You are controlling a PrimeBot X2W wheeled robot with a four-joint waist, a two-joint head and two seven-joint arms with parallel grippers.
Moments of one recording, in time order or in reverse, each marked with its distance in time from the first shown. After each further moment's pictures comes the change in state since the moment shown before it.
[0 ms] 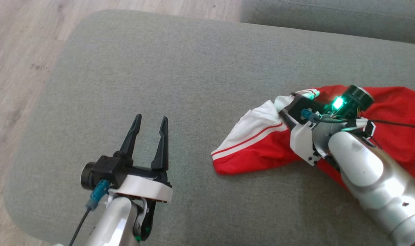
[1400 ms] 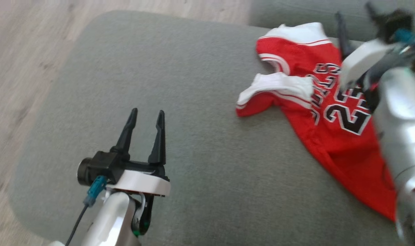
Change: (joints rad) left arm -0.017 0.000 0.004 -0.011 -0.002 0.016 0.000; right arm -0.308 0.072 -0.552 0.356 -0.034 0.000 -0.314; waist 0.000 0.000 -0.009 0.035
